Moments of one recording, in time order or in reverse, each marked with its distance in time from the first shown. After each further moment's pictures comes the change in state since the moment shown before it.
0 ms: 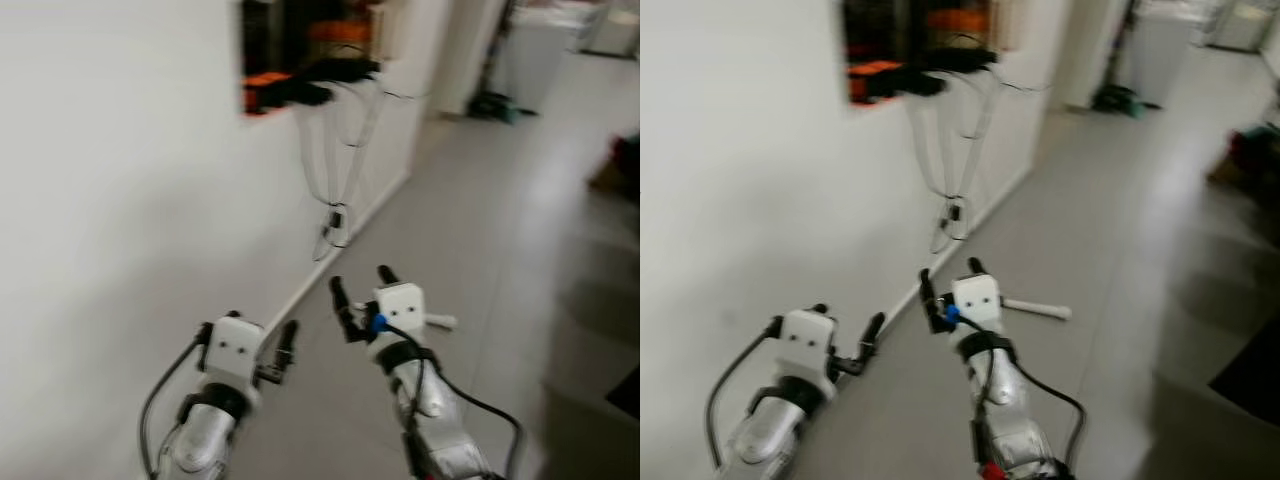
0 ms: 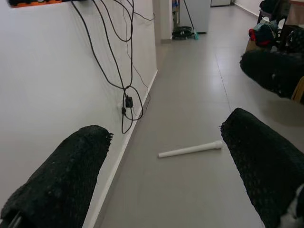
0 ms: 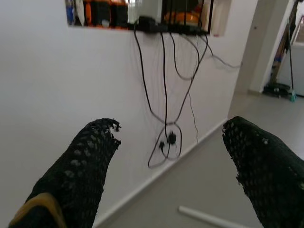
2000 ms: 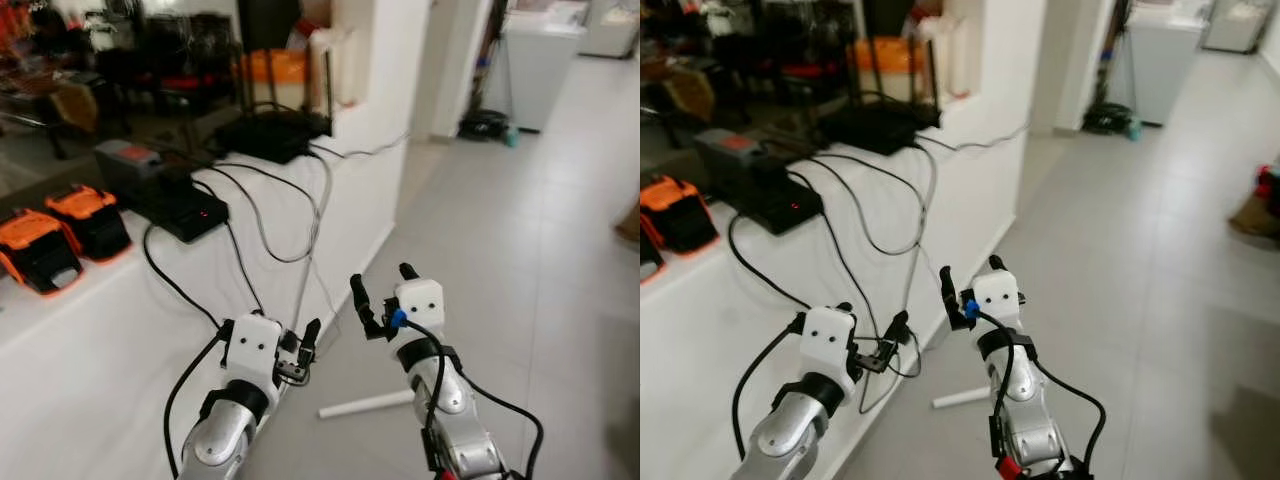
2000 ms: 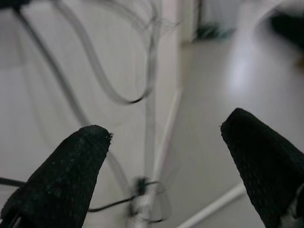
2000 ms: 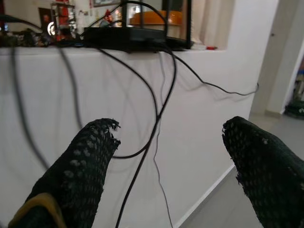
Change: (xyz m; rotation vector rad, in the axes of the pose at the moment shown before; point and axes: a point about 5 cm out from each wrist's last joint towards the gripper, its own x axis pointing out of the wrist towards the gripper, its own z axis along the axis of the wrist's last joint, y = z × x) left arm -0.003 0.017 -0.009 0.015 0.055 0.060; right arm 0.008 0.025 0.012 0.039 -0.041 0.072
